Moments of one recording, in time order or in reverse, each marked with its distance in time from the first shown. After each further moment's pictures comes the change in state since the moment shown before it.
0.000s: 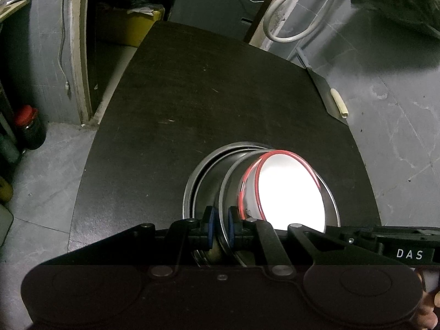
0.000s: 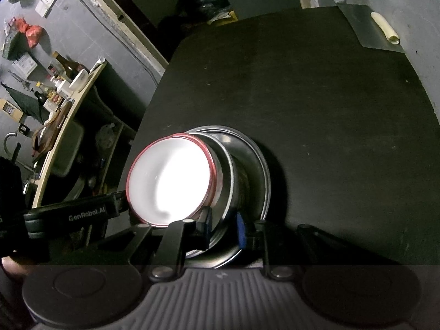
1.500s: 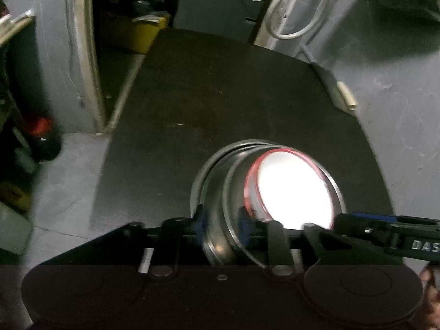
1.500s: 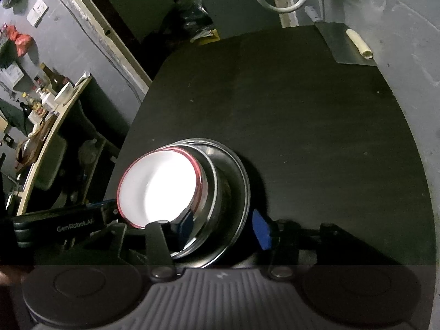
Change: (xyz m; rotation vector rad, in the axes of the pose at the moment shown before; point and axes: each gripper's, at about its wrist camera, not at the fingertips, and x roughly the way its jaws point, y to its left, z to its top) left arm -0.006 -0.019 0.001 0.054 0.000 0.134; right arm -0.013 -0.002 -0.009 0.015 -0.093 -0.091
